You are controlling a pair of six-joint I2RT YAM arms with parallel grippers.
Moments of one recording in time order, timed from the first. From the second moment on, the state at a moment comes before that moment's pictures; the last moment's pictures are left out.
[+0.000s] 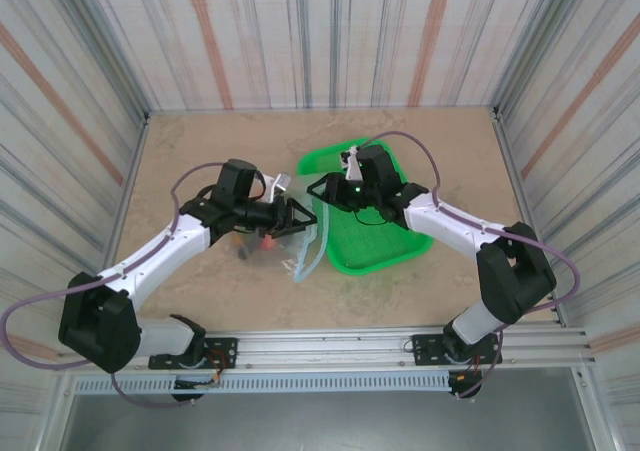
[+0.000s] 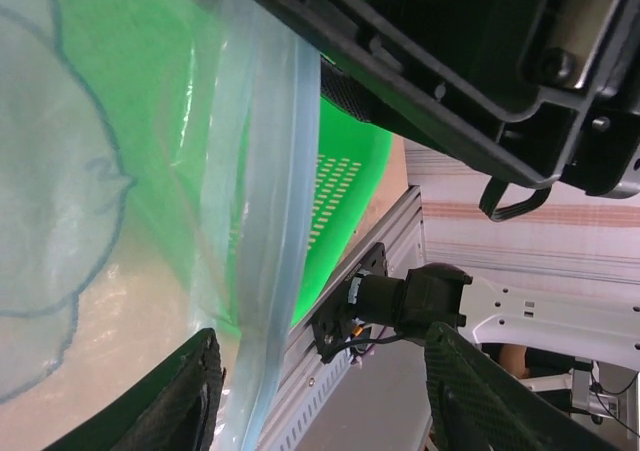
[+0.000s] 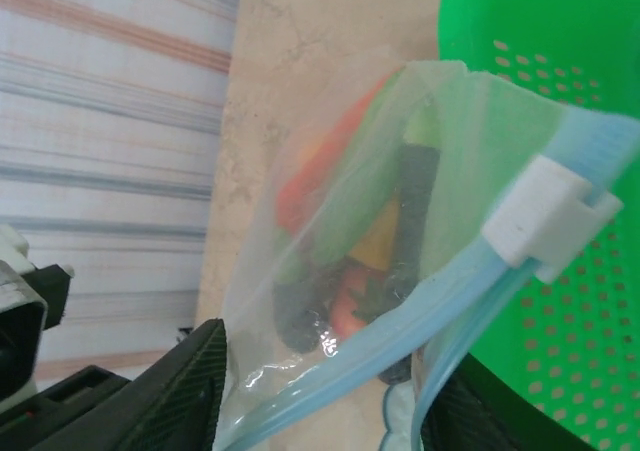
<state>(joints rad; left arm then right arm) -0.50 1.29 0.92 -0.38 0.81 -0.72 0.61 1.56 1.05 -0.06 -0.44 0.88</state>
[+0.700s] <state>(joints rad) -0.29 0.91 1.25 -0.84 0.37 -0.51 0.72 1.73 1.73 -0.54 -0.38 0.50</state>
